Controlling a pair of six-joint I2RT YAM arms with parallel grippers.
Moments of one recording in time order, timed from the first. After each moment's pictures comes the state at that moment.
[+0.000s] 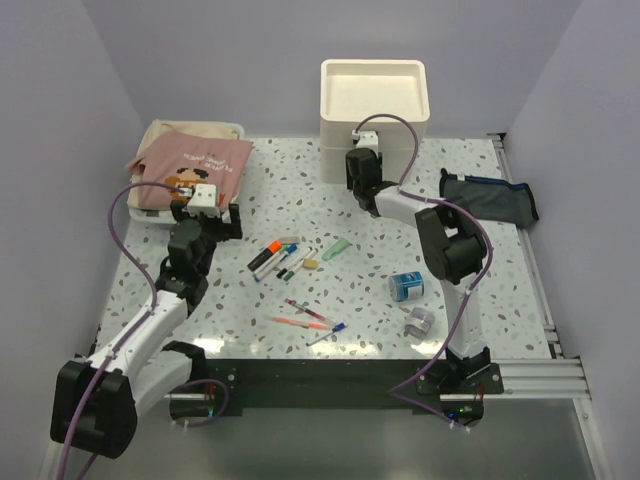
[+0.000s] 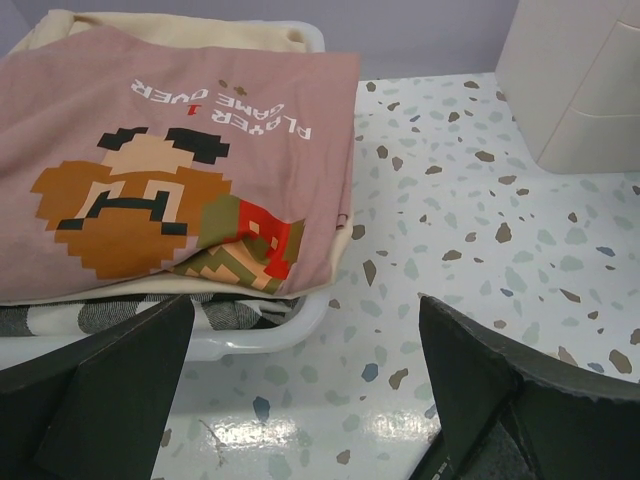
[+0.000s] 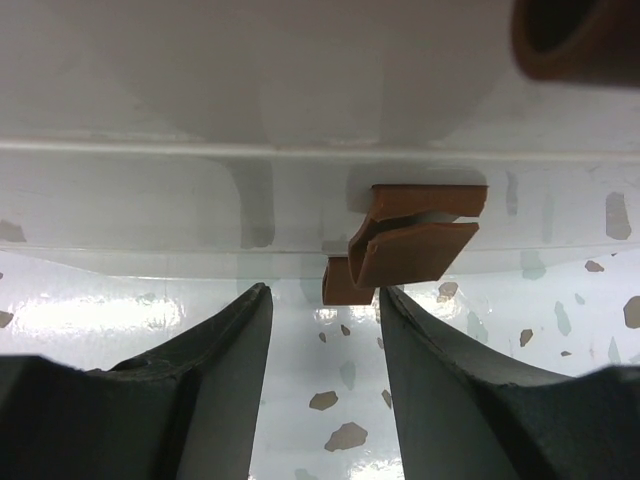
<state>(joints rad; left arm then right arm) -0.24 0.96 0.46 0.36 -0.22 0.02 0.47 2.18 1.52 0.14 0.51 0.17</state>
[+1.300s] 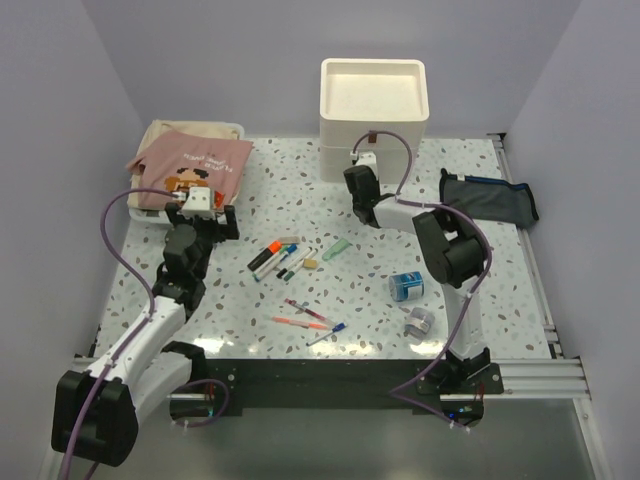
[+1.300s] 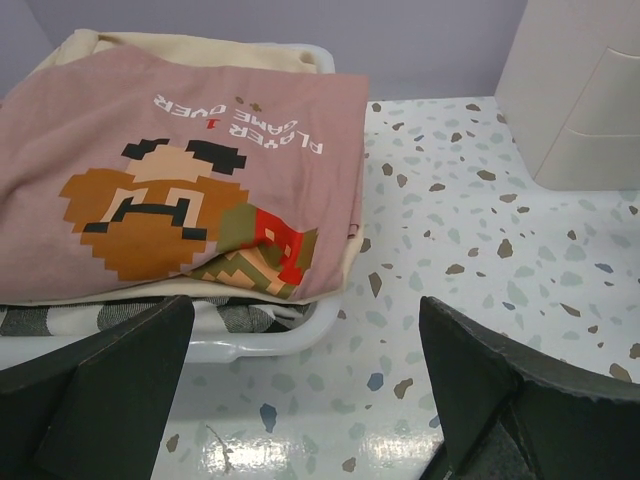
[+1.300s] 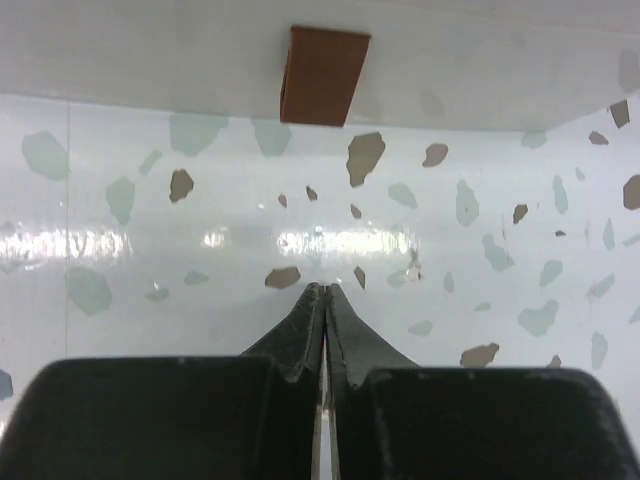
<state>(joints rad) -0.21 0.91 0.43 0.40 -0.21 0.01 0.50 2.15 1.39 0.05 0.56 0.18</state>
